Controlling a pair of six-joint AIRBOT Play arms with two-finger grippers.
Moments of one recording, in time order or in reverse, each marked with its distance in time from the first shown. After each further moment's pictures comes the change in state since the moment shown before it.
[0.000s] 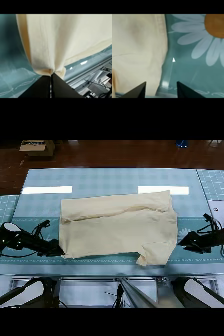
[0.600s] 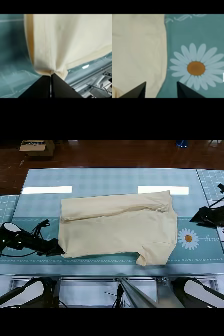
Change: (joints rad) left arm -0.001 -0.001 -0.001 0.005 0.030 -0.007; right arm 0.093 -0.089 0.409 -0.089 0.057 0.092
